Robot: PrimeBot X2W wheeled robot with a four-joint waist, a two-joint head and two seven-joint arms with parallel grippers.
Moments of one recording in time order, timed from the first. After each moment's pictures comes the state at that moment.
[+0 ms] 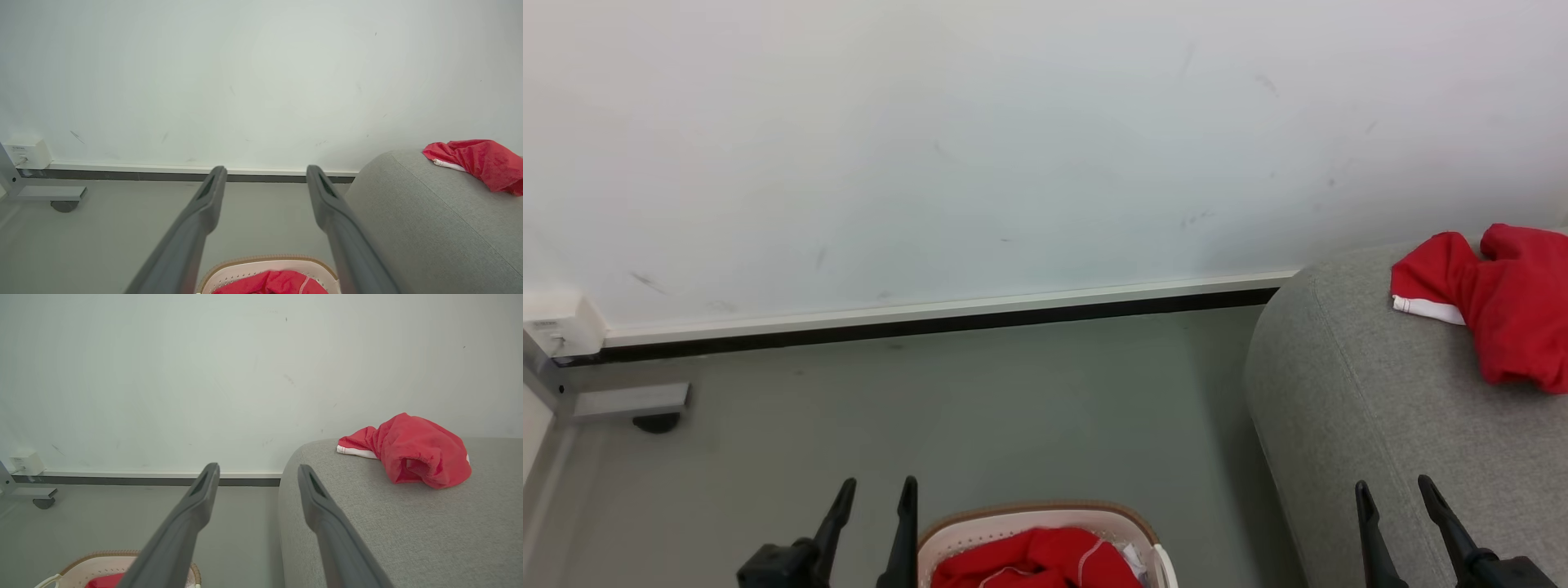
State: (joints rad) left arm -0.02 0.18 -0.31 0.17 -0.38 0.13 -0.26; right arm 0.00 -0.05 0.00 0.26 0.13 0.13 -0.26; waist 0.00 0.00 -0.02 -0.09
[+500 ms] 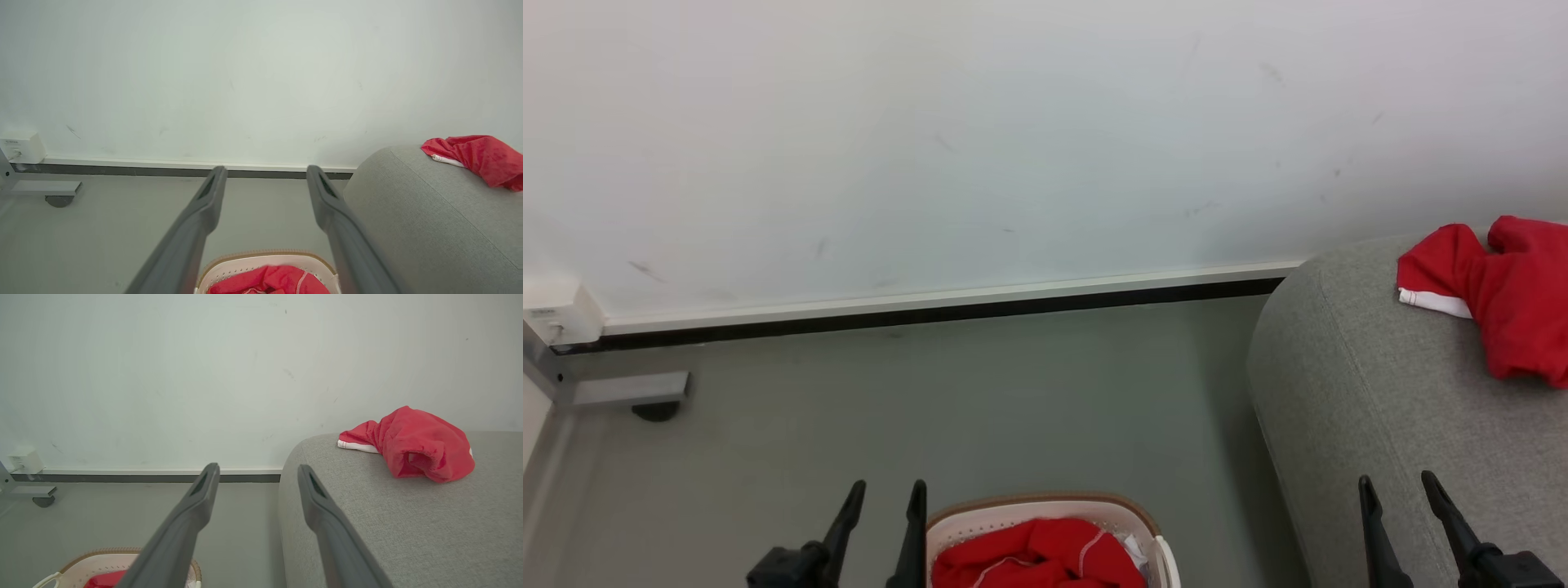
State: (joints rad) left arm -0.01 0.12 -0.25 0.19 -0.32 0.05 -0.26; right arm 0.00 -0.05 -0.01 0.27 0.14 0.13 -0.26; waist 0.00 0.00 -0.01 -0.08
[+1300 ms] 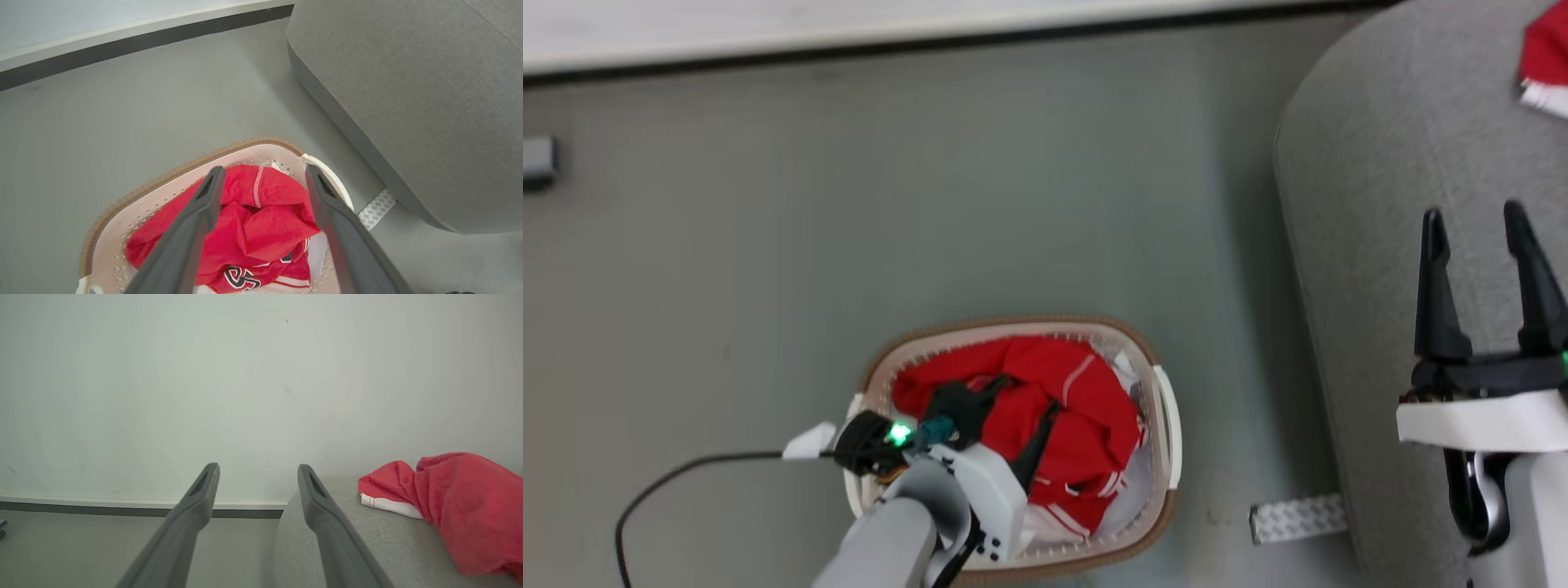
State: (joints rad) left arm -0.47 0.08 -0.50 0.56 -0.17 -0.09 -0.08; right arm -0.36 -0.05 -0.05 0.10 0.15 0.13 -0.26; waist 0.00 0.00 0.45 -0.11
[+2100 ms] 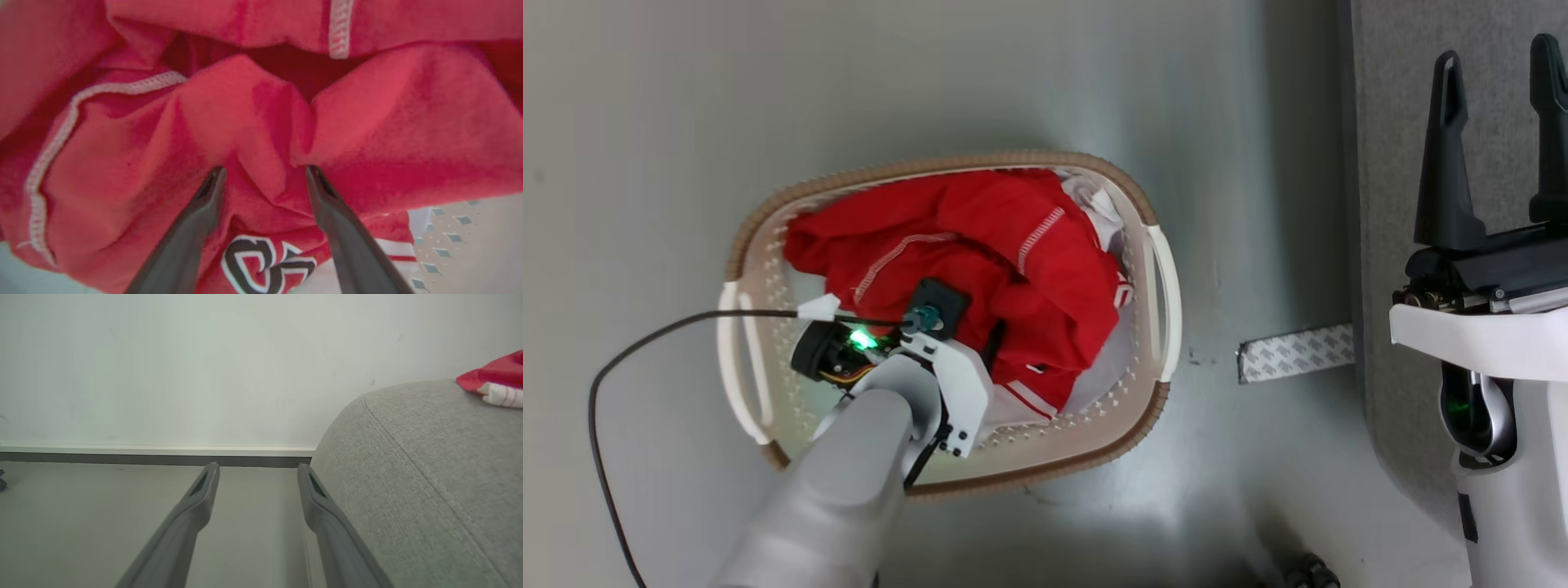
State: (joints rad) left arm -0.84 0.06 -0.55 1.01 -0.13 -0.07 -0.07; right arm -0.57 -0.05 0.04 0.00 0.22 0.13 -0.26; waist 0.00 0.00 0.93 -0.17
